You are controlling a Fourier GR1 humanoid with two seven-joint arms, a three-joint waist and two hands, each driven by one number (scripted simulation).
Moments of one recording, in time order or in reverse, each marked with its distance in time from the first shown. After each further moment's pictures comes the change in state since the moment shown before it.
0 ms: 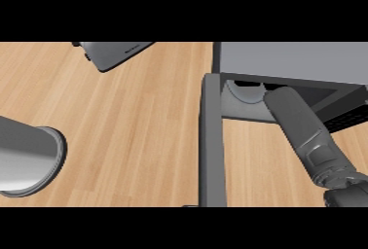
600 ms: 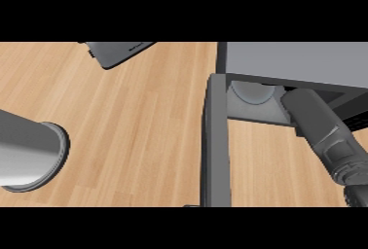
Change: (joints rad) left arm -0.034 0.002 -0.022 0.012 -0.061 -0.003 -0.008; right arm -0.023 -0.098 0.034 0.129 0.079 -0.188 0.154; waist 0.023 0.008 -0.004
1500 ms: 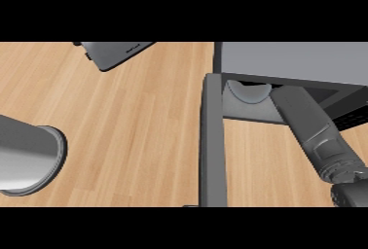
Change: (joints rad) left arm -0.041 0.000 -0.107 0.068 -0.057 -0.101 -0.021; right arm -0.021 0.060 -0.085 -0.042 -0.095 0.282 -0.190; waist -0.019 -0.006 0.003
